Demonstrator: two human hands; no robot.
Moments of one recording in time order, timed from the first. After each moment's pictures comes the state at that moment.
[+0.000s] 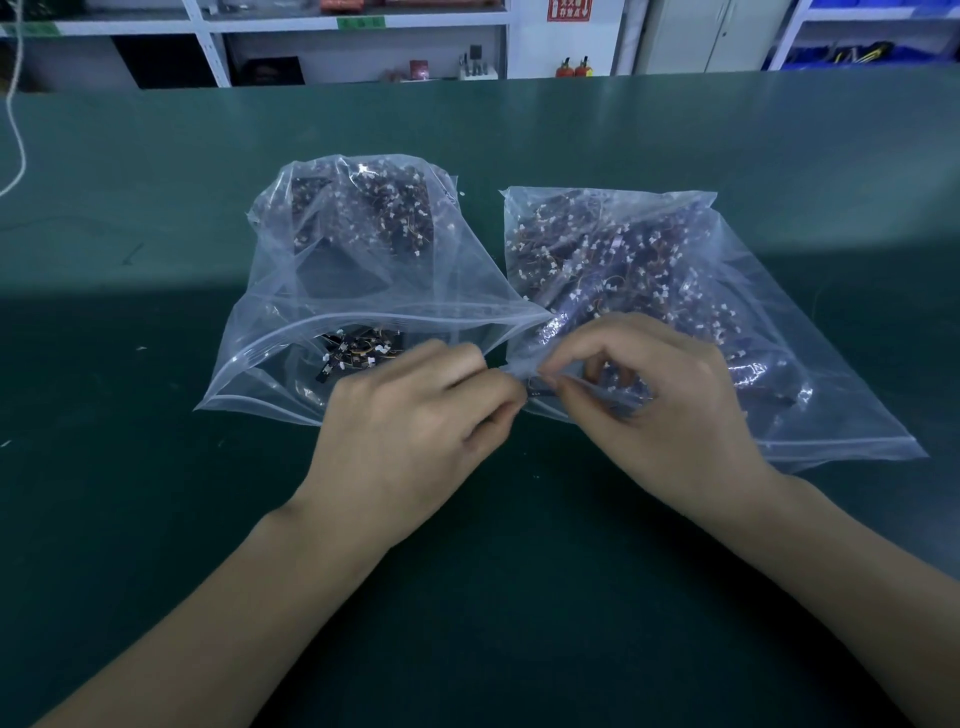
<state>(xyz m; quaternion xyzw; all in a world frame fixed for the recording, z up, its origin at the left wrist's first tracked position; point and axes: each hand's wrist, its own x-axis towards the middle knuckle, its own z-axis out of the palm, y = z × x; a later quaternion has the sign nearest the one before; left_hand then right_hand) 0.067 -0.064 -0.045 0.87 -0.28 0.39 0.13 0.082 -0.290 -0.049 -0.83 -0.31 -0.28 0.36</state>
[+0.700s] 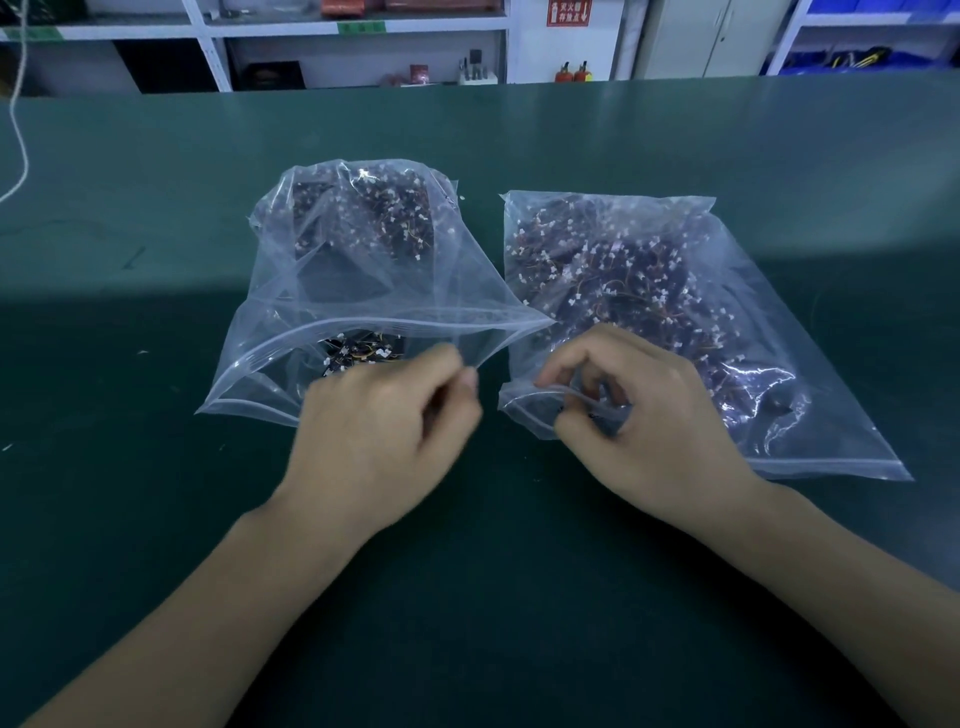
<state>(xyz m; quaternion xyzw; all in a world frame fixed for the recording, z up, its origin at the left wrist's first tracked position) 0.068 -0.050 -0.044 0.91 -0.20 0.30 0.21 0.076 -0.284 -0.051 -0.86 -0.27 -0.21 0.38</state>
